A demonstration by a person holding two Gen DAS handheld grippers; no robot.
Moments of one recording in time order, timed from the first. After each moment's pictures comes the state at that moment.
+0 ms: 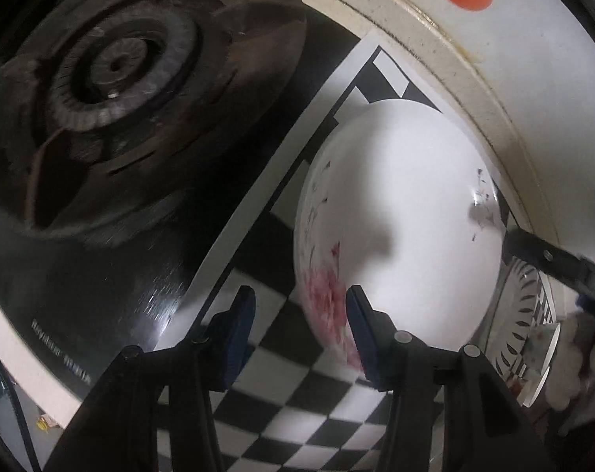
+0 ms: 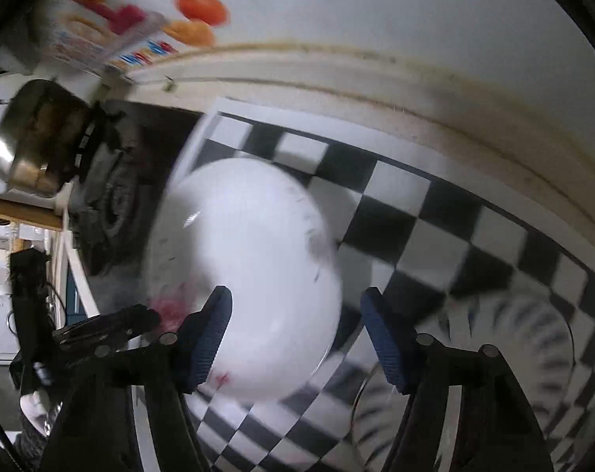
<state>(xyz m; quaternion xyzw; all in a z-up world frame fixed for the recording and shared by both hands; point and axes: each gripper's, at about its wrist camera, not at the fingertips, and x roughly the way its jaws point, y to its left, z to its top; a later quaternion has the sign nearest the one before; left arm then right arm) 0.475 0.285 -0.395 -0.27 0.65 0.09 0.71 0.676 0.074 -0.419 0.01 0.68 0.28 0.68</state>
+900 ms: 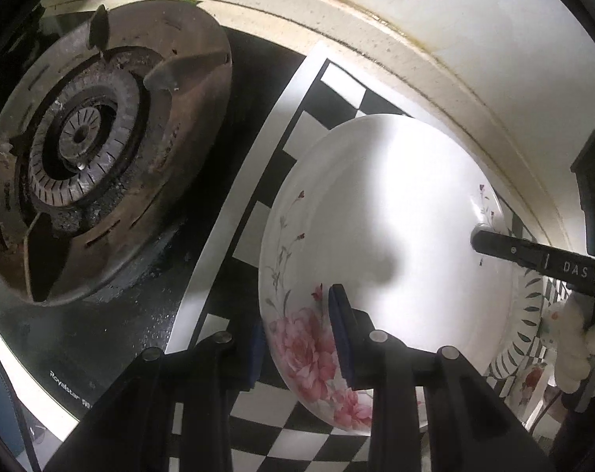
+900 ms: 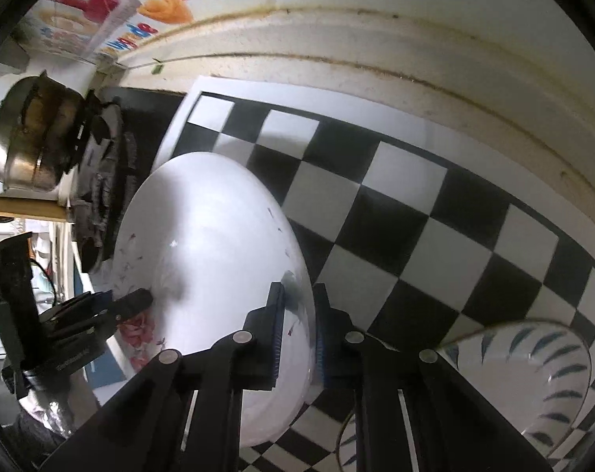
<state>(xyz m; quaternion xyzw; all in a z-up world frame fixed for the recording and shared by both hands) 0.511 0.238 -0.381 -0.20 0.63 0.06 0.74 0.682 0.073 -0.443 0.02 0.70 0.30 0.65</state>
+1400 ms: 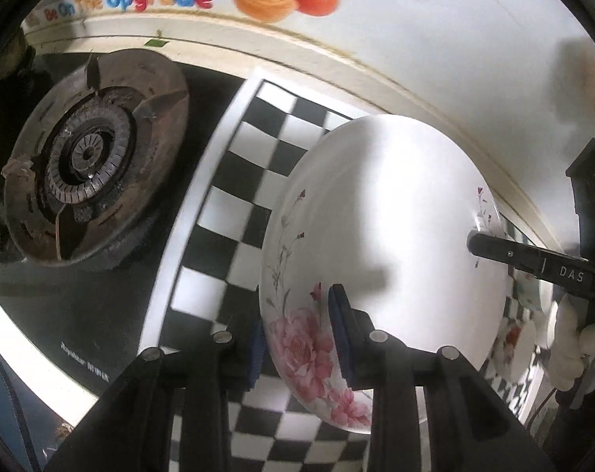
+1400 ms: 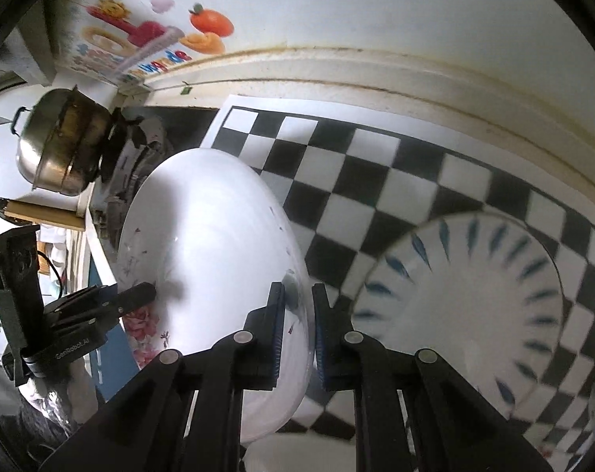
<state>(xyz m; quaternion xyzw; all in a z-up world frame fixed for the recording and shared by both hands) 0.467 0.206 -0.310 -0.17 0.61 0.00 0.77 0.623 0.007 -0.369 0.06 0.67 0.29 0.68</state>
